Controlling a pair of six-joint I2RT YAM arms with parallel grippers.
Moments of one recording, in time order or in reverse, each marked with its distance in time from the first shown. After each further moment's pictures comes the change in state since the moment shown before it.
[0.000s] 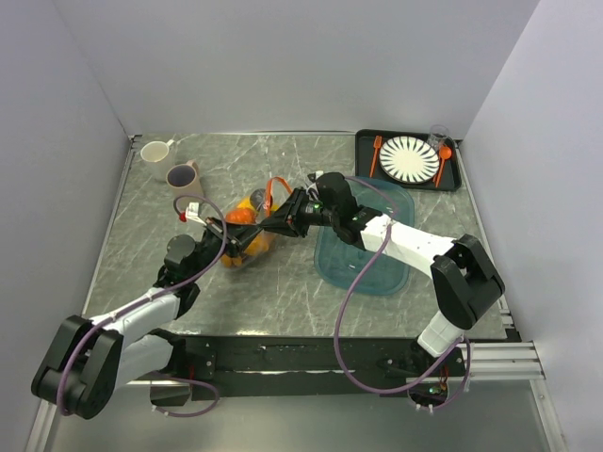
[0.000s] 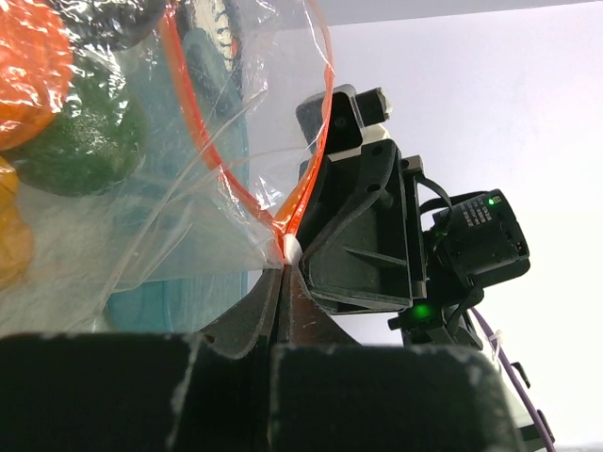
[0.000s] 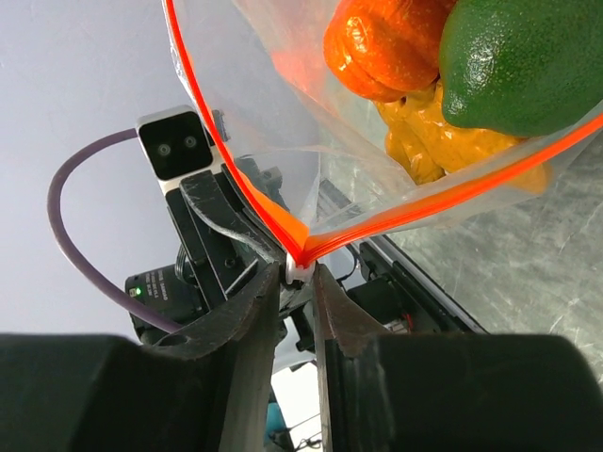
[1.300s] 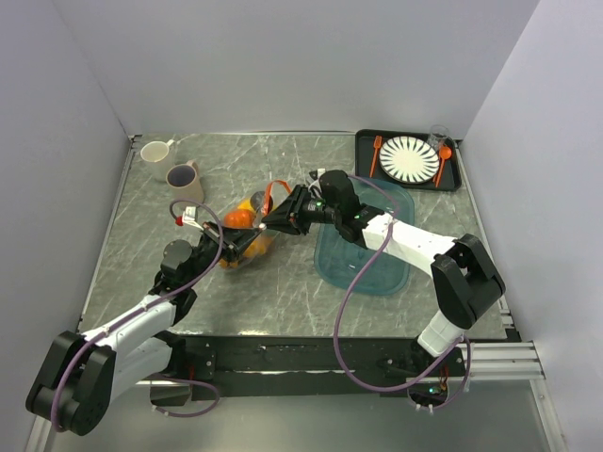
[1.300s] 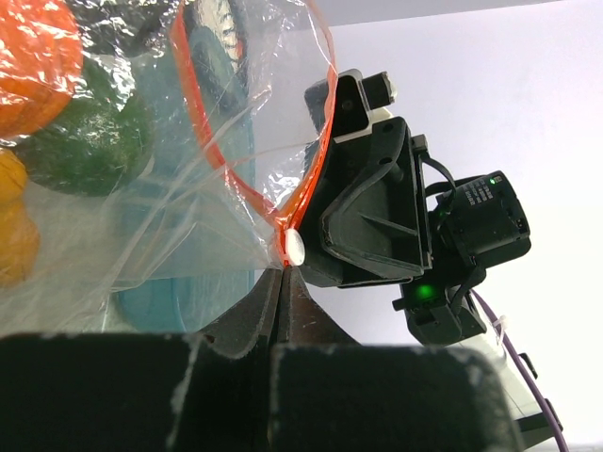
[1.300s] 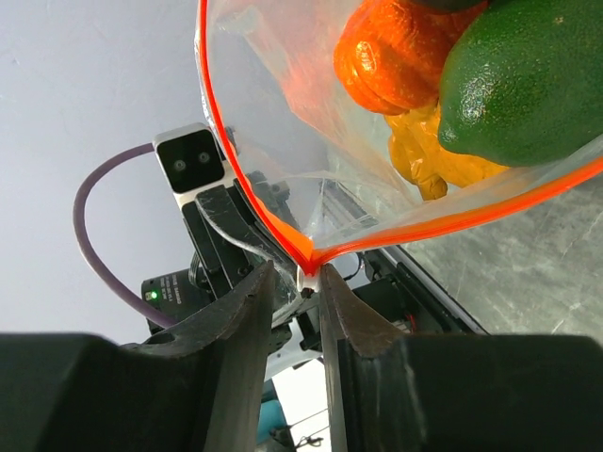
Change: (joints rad) left arm 0.000 -0.096 -0.034 -0.066 -0.012 0.023; right arm -0.018 0.000 0.000 0.021 -0.029 0.000
